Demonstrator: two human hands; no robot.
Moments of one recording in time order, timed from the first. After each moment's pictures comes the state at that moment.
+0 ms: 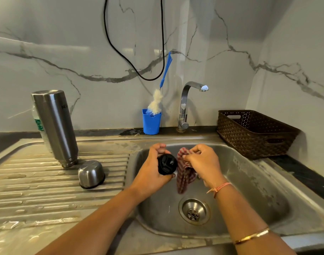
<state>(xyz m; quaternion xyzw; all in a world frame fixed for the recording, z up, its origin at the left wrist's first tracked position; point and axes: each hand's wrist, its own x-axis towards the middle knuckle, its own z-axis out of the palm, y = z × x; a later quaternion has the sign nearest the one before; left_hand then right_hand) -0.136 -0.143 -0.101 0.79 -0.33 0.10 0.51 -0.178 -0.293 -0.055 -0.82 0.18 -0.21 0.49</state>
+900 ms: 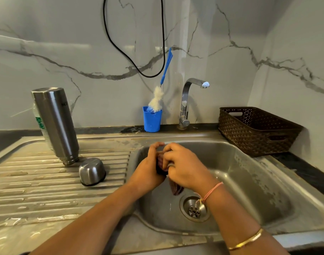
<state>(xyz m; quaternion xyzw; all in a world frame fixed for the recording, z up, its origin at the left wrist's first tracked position) -0.135 -0.133 -0.099 0.83 -0.33 0.08 0.44 -0.190 -0.260 -0.045 -0.95 -0.13 -0.13 0.24</state>
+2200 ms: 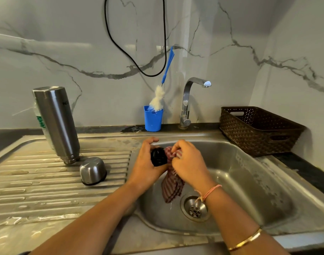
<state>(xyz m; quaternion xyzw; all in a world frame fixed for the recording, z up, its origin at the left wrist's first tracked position) -0.136 -0.135 -0.094 0.80 -0.23 0.12 0.55 -0.182 -0.261 -0.055 -0.91 0.03 -0.19 0.37</state>
